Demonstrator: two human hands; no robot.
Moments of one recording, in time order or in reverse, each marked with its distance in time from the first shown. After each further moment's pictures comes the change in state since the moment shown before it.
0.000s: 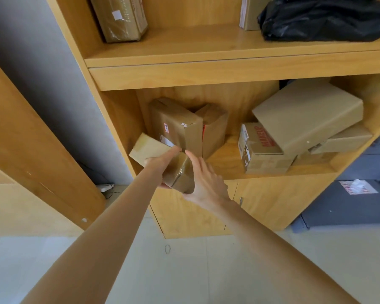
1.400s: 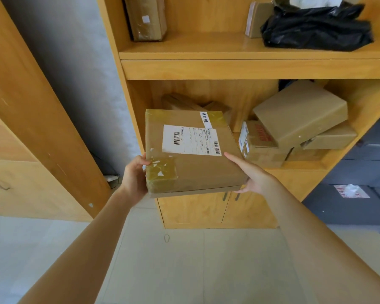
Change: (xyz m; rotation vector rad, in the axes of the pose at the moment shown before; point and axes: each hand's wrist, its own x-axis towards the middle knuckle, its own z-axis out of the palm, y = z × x) left_hand -0.071 -0.103 -0.093 -0.389 -0.517 0.390; right_hand -0.054 0.049 -0.067 1.175 -0.308 0.912
